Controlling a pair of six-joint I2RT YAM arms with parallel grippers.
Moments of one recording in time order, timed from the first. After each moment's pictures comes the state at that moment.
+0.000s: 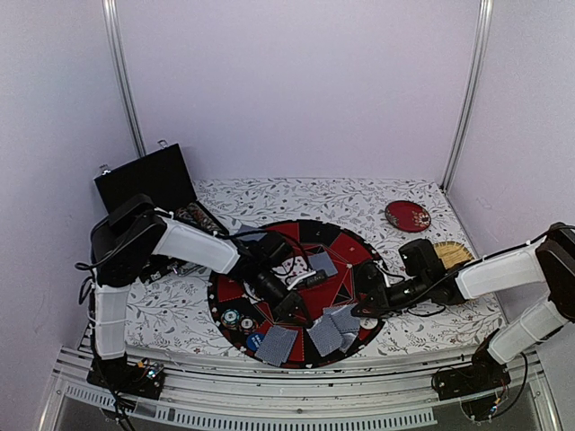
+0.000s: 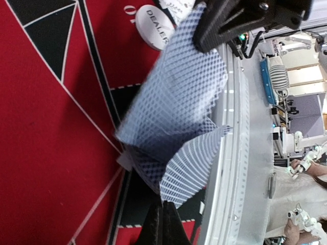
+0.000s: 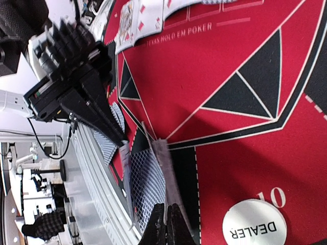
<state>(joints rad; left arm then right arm) -0.90 2.10 1.23 -0.22 0.89 -0.08 0.64 1.46 0.48 0.15 -0.70 0.57</state>
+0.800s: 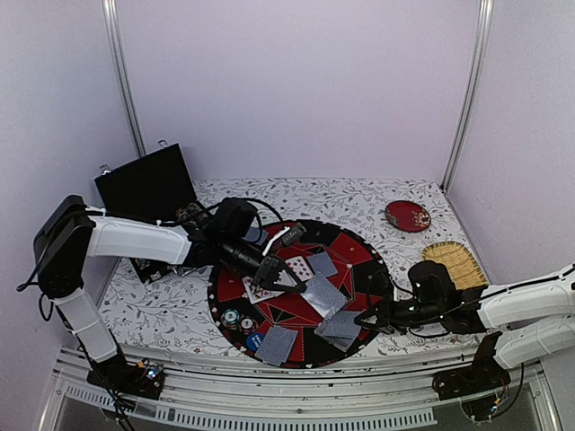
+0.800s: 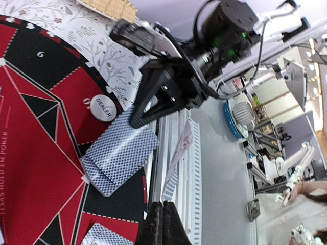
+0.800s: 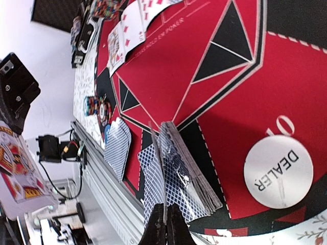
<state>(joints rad) -0.82 1.73 1.02 0.04 0.95 -0.29 0.85 1.18 0.31 0.23 -0.36 1.00</state>
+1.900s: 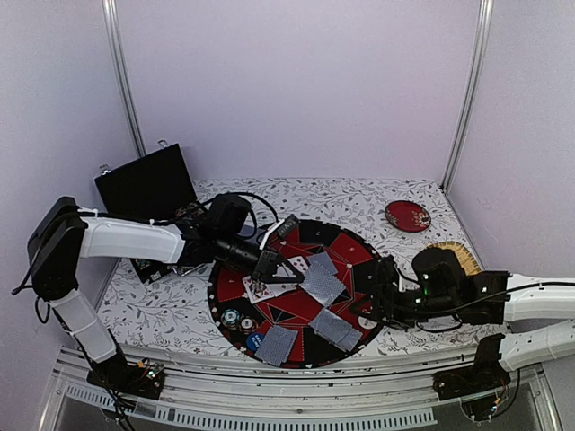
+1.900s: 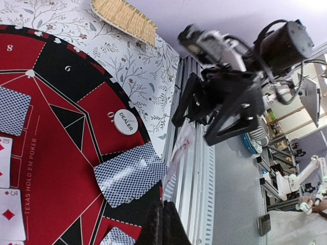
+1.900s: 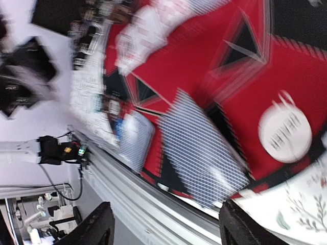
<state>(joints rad) -0.80 1.70 1.00 0.10 0.85 -0.33 1.02 0.97 0.46 -0.18 -0.15 1.11</state>
